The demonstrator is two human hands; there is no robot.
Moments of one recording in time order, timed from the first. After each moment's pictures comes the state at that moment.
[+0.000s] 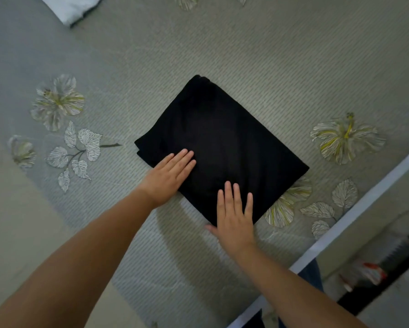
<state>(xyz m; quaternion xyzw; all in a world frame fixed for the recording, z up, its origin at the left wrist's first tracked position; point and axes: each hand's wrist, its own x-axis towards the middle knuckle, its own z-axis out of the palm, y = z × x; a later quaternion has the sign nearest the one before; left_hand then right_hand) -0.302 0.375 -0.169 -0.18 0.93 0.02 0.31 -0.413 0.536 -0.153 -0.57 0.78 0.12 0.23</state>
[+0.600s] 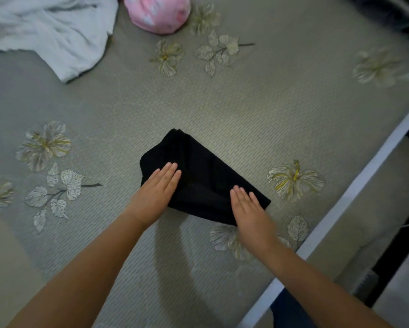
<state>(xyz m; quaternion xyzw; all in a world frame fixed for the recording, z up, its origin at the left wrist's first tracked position) -0.362 0.370 -0.112 -0.26 0.95 0.07 0.18 -0.531 0.523 -0.100 -0.61 0.78 -0.01 0.14</state>
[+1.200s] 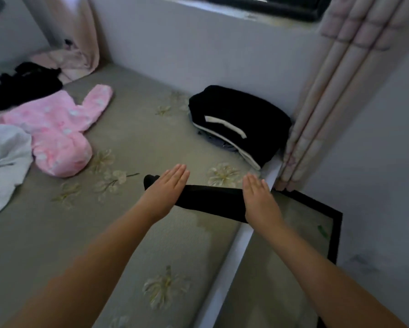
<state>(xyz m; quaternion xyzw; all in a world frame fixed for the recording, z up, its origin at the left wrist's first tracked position) -0.768 0.408 0.096 -0.15 0.99 0.02 0.04 -0.918 0.587 0.091 -0.50 0.87 -0.02 0.03</state>
